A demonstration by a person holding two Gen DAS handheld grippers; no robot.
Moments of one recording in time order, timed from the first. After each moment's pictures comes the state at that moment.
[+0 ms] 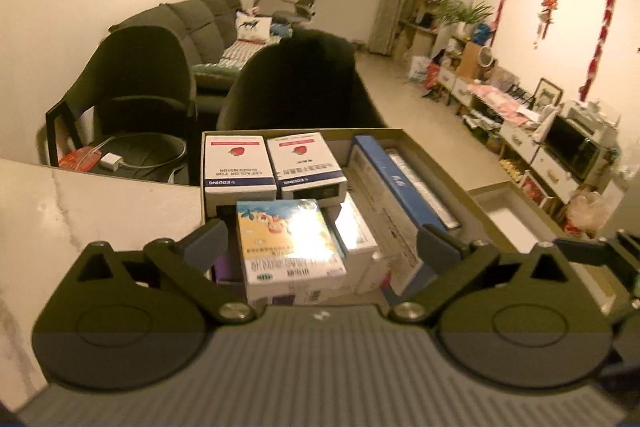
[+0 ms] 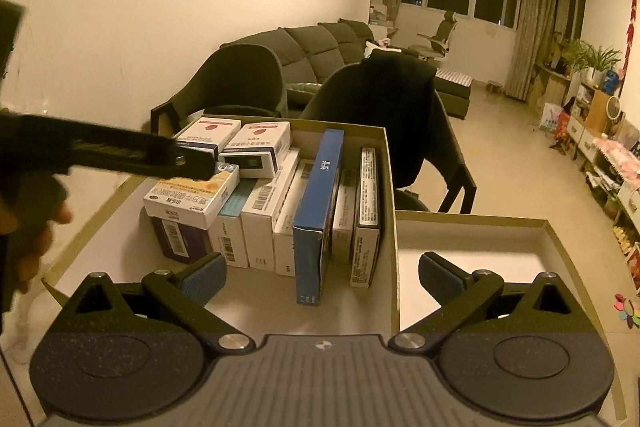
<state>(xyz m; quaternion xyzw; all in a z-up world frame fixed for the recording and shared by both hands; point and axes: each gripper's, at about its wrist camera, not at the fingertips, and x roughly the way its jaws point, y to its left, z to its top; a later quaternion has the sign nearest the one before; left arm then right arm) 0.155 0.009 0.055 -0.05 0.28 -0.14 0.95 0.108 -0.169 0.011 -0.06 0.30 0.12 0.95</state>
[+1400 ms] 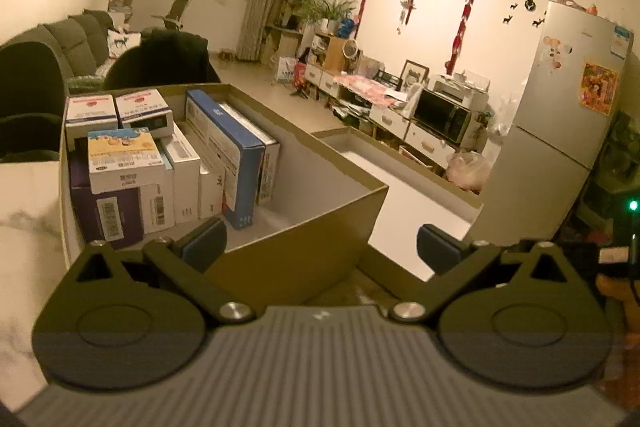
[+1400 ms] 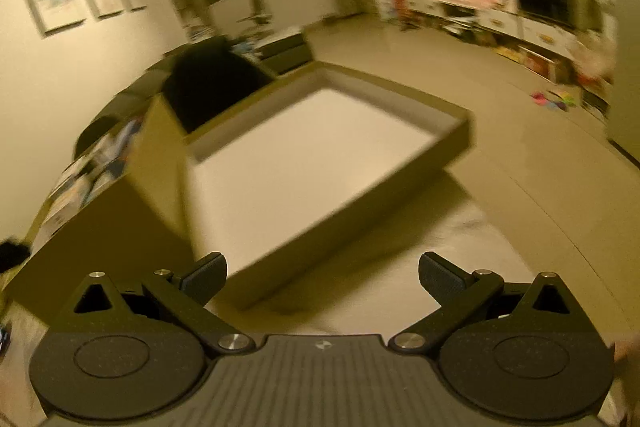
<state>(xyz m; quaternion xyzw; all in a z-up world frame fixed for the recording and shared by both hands) 0.067 -0.023 0.007 -0.04 0.24 -0.34 0.91 -0.027 -0.345 -0.068 0.23 0.32 -0.10 0.91</state>
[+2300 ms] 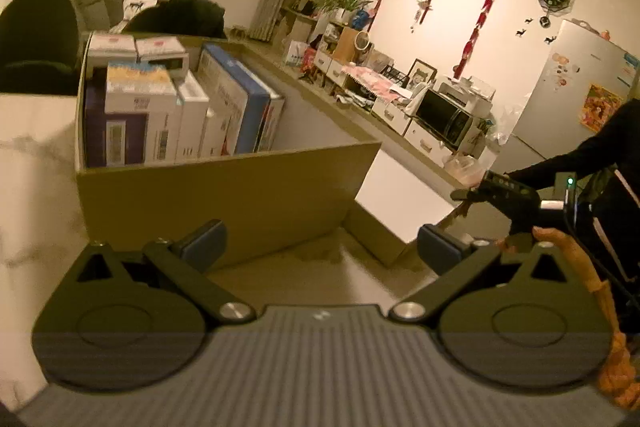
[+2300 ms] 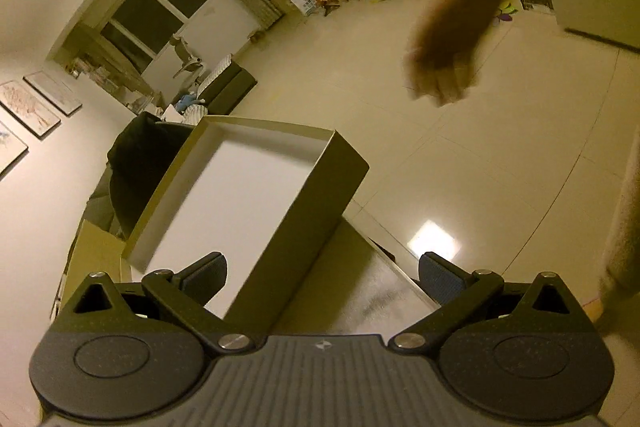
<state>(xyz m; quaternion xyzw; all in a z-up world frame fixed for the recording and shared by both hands) 0.043 -0.010 -0.017 -0.10 0.28 -0.33 0.90 0.011 -0.450 -0.114 0.41 0.29 -0.15 0.85</state>
